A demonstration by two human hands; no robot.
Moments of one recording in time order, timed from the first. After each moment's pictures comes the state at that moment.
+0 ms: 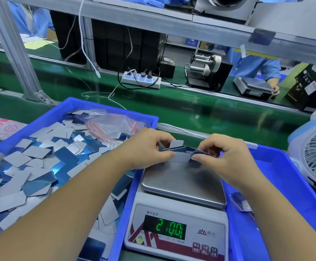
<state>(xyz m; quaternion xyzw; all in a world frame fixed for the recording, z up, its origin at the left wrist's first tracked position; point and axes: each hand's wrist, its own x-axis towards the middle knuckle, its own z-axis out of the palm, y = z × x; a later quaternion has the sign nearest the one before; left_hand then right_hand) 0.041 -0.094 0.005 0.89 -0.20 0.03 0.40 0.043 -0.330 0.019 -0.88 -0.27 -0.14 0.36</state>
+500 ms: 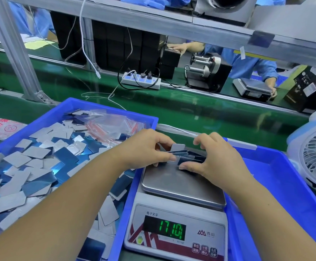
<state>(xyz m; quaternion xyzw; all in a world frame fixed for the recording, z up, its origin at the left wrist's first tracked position) 0.046 -0.091 0.004 0.87 -0.19 -0.05 0.45 0.048 -0.318 0.008 -0.97 -0.17 -0.10 0.12</state>
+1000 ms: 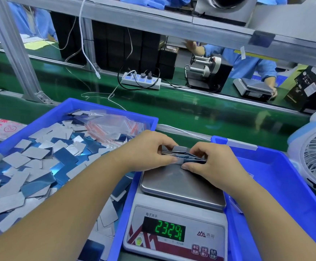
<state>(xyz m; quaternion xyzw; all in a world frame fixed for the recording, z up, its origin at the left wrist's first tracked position) 0.046 -0.096 0.002 0.90 -0.23 0.03 0.38 0.050 -0.322 0.004 -0.94 -0.21 -0.06 0.25</state>
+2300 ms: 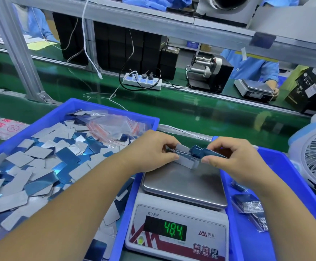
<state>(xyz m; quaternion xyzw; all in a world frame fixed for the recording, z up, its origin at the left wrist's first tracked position) 0.046 -0.103 0.001 0.91 -0.21 0.04 0.36 0.049 -0.349 0.026 -0.88 -0.25 -0.03 0.41</state>
